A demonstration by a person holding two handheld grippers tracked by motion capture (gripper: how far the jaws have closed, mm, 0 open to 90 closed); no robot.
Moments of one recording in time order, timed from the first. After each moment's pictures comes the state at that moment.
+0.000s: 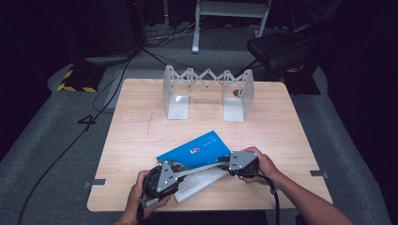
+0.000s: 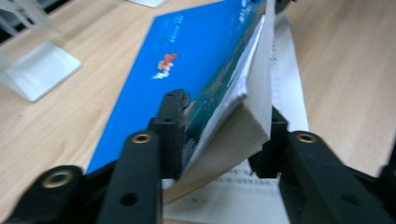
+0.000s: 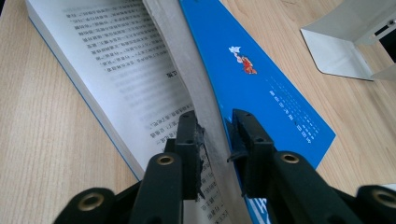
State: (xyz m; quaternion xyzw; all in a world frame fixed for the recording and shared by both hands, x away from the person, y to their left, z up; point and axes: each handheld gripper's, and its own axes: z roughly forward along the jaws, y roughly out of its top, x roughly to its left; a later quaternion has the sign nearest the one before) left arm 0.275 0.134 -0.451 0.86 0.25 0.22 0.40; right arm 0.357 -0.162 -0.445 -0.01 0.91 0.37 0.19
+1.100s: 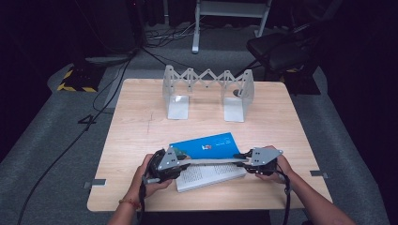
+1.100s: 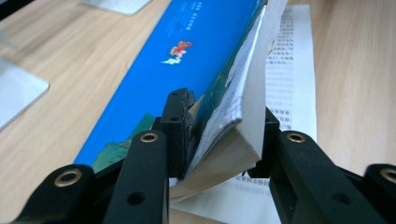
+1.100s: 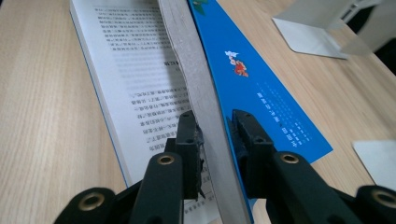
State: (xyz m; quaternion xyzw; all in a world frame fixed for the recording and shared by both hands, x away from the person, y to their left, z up) left arm 0.339 0.127 -0.451 0.87 0.20 0.17 0.42; right arm 0.369 -0.226 -0.455 0.02 0.89 0.42 0.19
